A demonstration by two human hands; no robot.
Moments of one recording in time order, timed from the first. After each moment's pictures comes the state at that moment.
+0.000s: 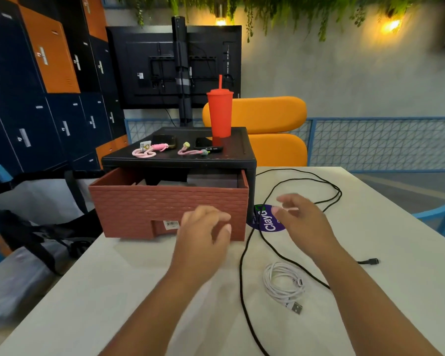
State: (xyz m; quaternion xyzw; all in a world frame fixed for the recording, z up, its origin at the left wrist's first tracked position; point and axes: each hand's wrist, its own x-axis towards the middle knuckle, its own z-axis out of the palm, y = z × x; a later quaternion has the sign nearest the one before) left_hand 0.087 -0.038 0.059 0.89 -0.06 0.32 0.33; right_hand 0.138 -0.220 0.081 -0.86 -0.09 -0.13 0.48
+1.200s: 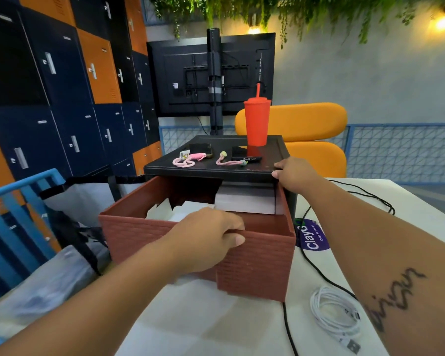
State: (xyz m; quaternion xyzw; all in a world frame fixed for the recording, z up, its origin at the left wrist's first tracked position) left_hand 0.075 0.021 0.138 0.98 -0.11 0.05 0.15; right_hand 0.266 -0.134 0.153 -0.96 -0.16 -0.11 0.18
